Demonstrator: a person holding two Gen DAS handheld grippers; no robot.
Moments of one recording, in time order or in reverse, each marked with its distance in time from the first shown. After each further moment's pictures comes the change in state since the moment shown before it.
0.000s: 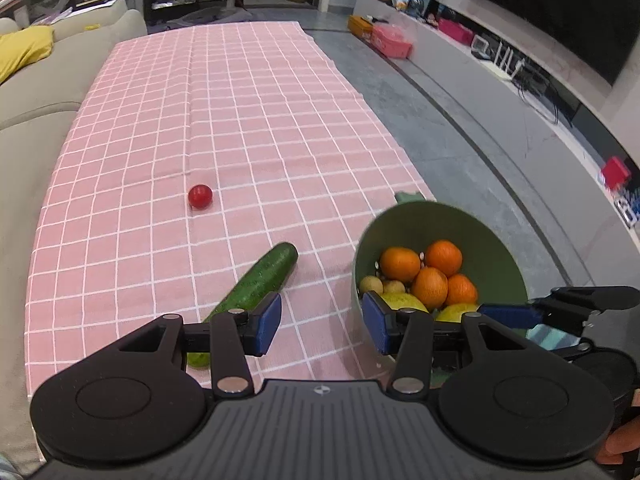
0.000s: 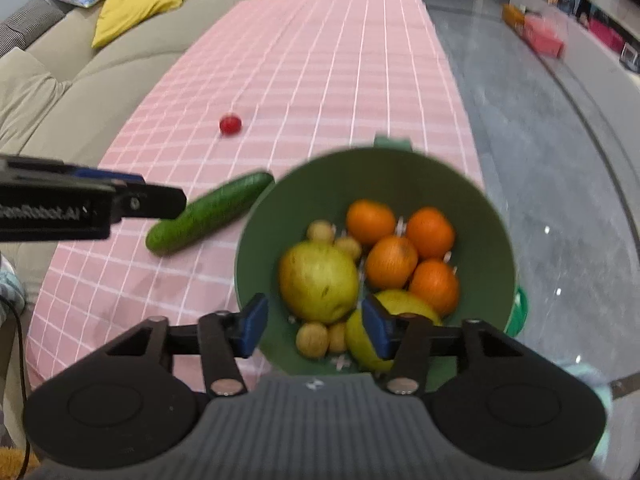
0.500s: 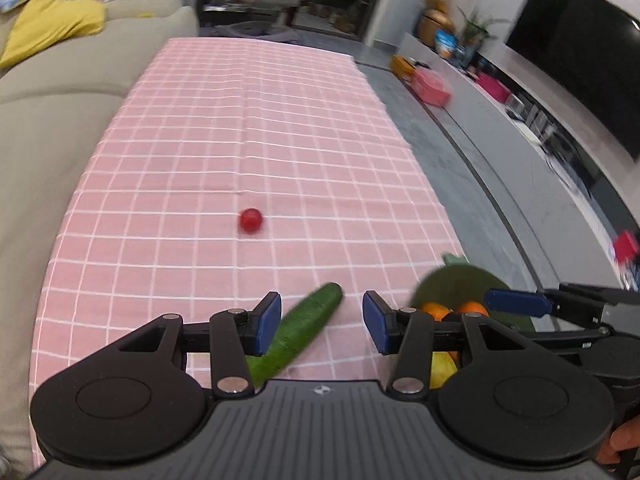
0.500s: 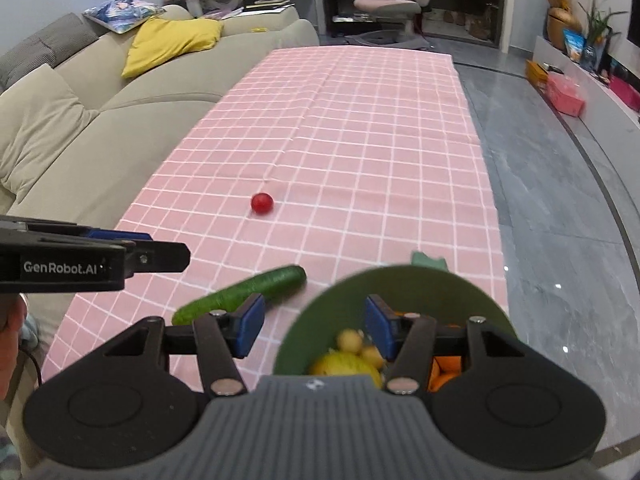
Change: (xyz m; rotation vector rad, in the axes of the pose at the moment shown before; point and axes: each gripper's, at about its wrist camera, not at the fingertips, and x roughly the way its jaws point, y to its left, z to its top) left arm -0.009 0.057 0.012 -0.192 -0.088 0.012; right arm -0.002 0.024 0.059 -0.082 -0.130 0.051
